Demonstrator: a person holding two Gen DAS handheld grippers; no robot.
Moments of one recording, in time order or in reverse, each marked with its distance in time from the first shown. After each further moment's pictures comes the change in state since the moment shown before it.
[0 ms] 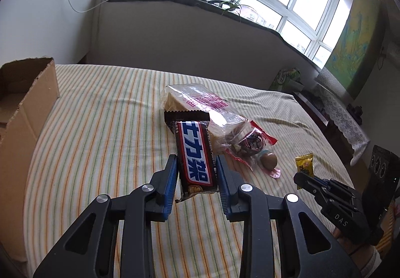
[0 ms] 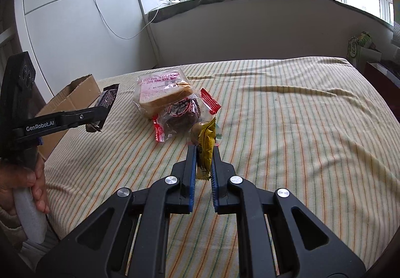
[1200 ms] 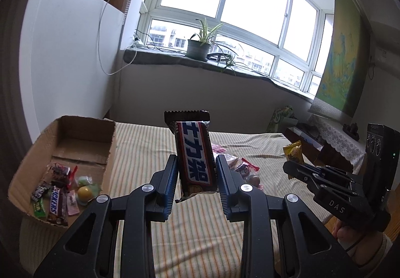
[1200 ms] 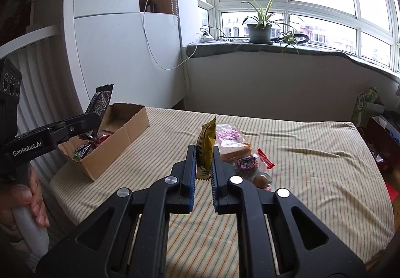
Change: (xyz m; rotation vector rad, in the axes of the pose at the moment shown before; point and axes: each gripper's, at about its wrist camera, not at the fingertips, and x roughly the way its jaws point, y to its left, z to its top) left arm -0.144 0.019 -0.006 0.056 -0.285 0.054; right arm -0.080 0.123 0.037 -0.174 -0.165 0.034
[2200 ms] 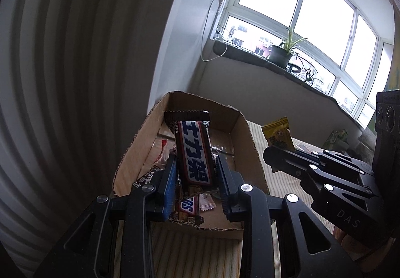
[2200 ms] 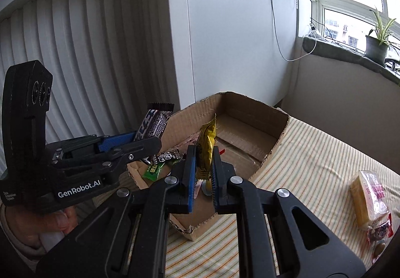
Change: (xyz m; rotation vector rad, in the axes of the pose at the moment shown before) left arm -0.032 0.160 -0.030 -0.211 0.014 0.276; right arm 0.141 0.215 0.029 -0.260 0.110 0.393
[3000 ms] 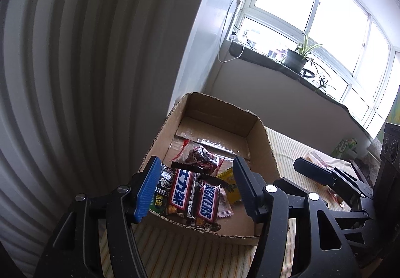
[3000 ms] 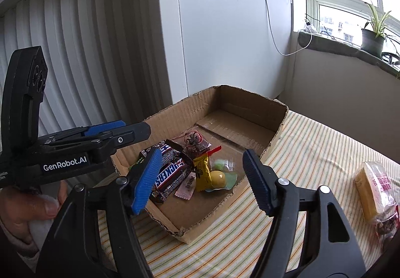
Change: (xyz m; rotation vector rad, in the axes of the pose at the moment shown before) left arm 0.000 0.011 0.008 -0.047 -0.005 0.063; right arm 0.010 -0.006 -0.013 0.032 -0.007 -0.015
